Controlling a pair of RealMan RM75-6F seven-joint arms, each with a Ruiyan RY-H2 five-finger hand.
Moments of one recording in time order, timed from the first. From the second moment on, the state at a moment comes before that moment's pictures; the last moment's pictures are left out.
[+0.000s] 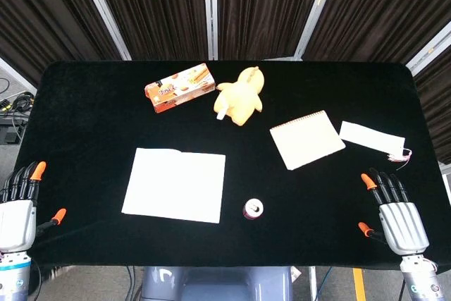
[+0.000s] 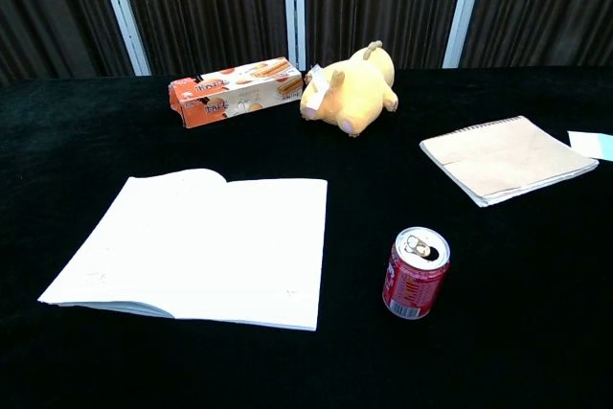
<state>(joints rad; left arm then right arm) -0.01 -1.40 -0.07 -1.51 1.52 1.64 0.15 0.08 -1.18 0.01 -1.60 -1.61 1.49 -0.11</state>
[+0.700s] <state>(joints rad) -0.01 -1.40 -0.06 -1.51 1.53 1.64 0.15 0.07 -1.18 0.02 -1.60 -1.61 1.51 -0.11</state>
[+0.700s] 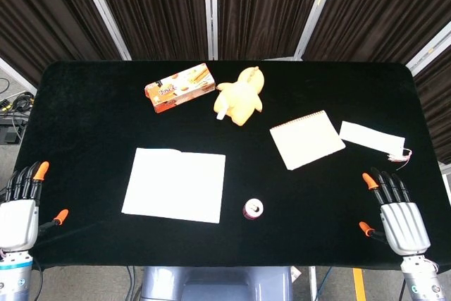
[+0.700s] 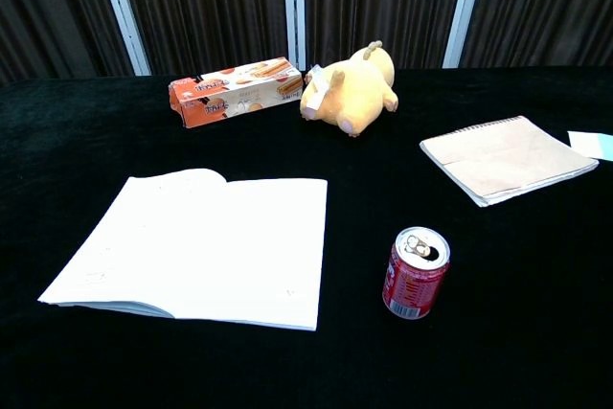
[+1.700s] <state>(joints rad) -0.15 -1.58 -0.01 -1.45 1.57 1.38 0.51 0.07 -1.16 0.02 -1.61 -1.61 1.52 -0.08</state>
